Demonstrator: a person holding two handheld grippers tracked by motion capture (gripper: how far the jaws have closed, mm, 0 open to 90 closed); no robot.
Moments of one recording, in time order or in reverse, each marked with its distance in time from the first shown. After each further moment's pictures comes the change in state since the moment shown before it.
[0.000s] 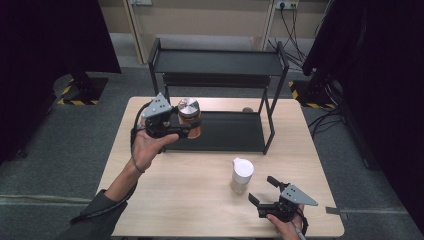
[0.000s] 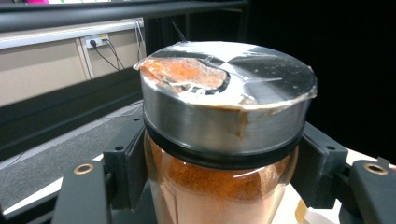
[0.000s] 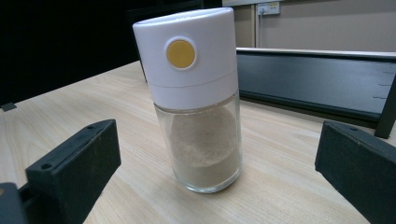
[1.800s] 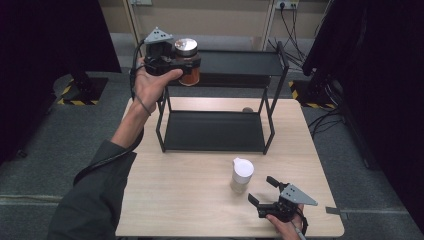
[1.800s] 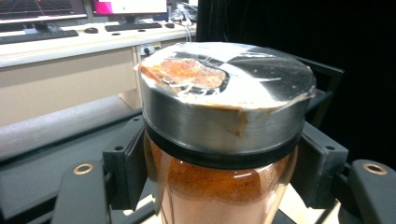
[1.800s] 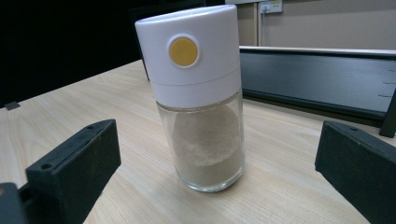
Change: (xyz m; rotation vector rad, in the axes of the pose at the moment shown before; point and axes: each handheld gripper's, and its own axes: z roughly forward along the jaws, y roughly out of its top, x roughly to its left) left arm 0.026 0.130 0.033 0.019 0.206 -0.061; right arm -0.001 0.000 0.001 0.006 0.009 0.005
